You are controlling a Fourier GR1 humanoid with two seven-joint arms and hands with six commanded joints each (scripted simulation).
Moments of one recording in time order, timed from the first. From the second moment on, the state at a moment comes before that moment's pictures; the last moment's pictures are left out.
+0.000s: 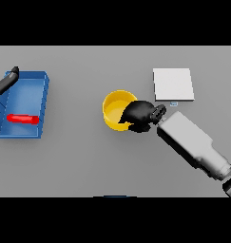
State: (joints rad) left arm -0.55 0.87 -0.54 -1.12 0.40 0.25 0.35; right arm -0.72 -0.34 0.72 -1.11 0.90 0.48 -0.26
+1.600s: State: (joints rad) left arm -0.55 0.89 -0.54 -1.17 0.41 0.25 0.40; right arm -0.75 -0.52 0.47 -1.15 0.85 0.40 -0.12
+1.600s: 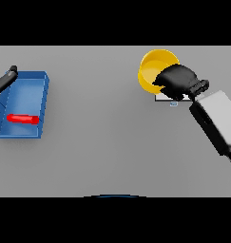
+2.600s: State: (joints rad) left arm -0.54 0.89 -0.55 -1.17 0.40 0.26 0.42; right arm -0.83 -0.46 0.39 -0.69 0.84 0.27 -0.19
